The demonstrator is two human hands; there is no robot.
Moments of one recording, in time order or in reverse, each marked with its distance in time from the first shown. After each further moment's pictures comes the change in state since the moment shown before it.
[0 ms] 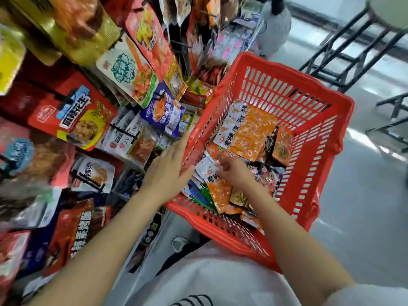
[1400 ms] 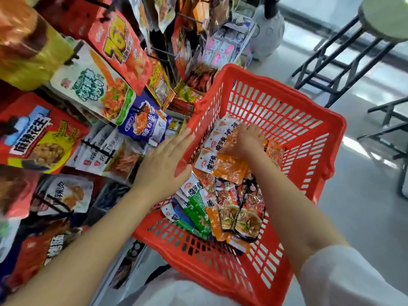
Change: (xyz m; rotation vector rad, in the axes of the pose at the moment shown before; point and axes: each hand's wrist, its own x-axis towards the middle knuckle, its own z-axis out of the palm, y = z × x) left_hand 0.068 0.018 -0.003 0.079 -0.017 0.101; right_hand 0.100 0.010 -0.106 -0.391 0.104 0.235
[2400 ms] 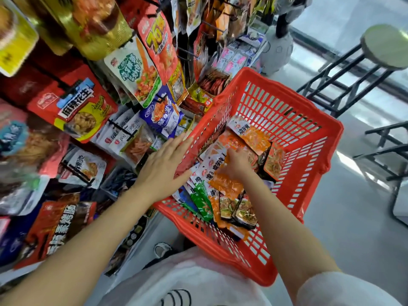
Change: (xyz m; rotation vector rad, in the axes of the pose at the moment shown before) left_hand -0.065 -0.001 0.002 -0.014 -0.037 -0.123; right_hand -0.082 -0.022 0.041 0.052 -0.141 -0.111
